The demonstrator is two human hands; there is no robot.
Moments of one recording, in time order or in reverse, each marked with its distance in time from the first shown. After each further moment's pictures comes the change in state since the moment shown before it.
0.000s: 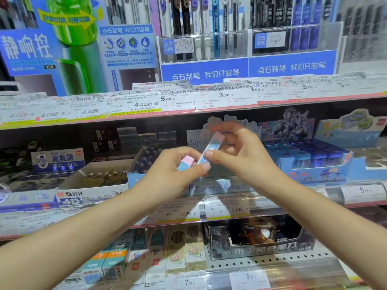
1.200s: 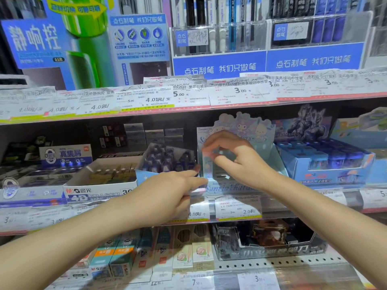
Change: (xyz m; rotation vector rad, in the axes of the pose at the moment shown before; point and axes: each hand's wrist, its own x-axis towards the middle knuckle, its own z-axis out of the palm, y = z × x) left_hand -0.012 -0.021 -0.024 1.067 -0.417 0.118; right_hand 0.025 0.046 0.007 -0.490 -0.150 -0.248
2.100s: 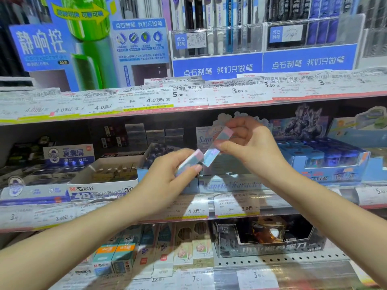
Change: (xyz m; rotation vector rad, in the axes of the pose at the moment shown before) left_hand 0.002 0.000 0.004 -0.650 0.502 0.021; right_hand -0.004 -0.039 -0.021 0.525 0.259 0.333
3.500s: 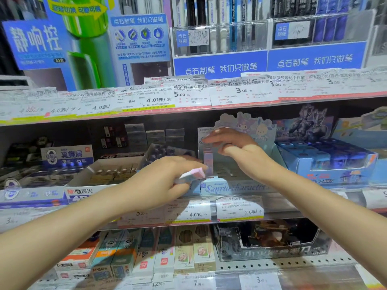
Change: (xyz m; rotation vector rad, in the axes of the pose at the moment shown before) left_hand 0.011 -0.010 -0.021 0.348 -0.348 0.107; right_hand 0.021 0.028 0.001 -0.260 -0.305 -0.058
